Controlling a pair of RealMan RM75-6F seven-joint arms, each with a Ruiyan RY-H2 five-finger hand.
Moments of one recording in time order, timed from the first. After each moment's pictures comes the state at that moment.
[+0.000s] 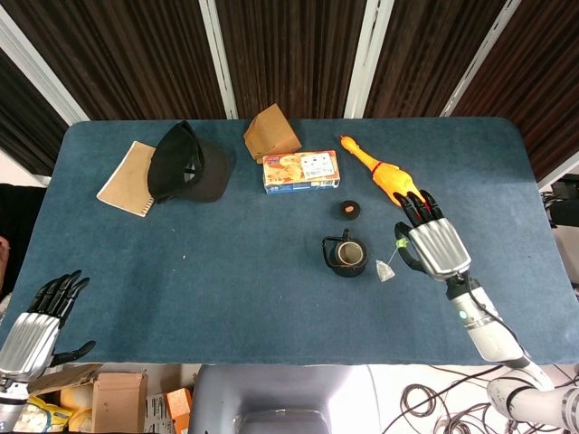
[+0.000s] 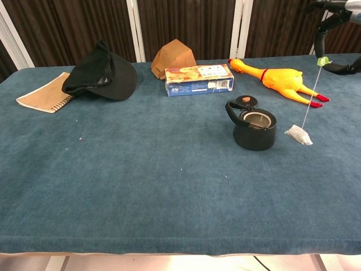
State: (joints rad) left arm -0.13 -1.10 0.04 -1.54 1.69 1.53 -0.12; right arm 0.53 -1.20 0.17 -1.63 -1.40 1.16 -0.32
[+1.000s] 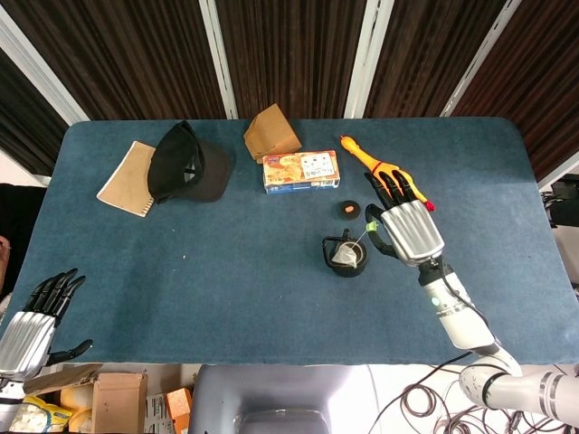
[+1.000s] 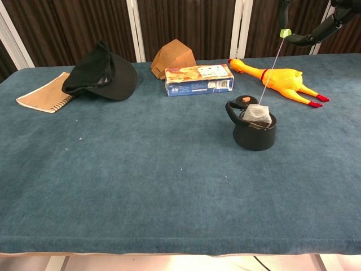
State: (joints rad) left arm -0.12 -1.09 0.04 -1.54 1.68 1.53 -0.14; right arm 0.63 -1.23 0.26 -1.74 -1.28 1.14 -0.43
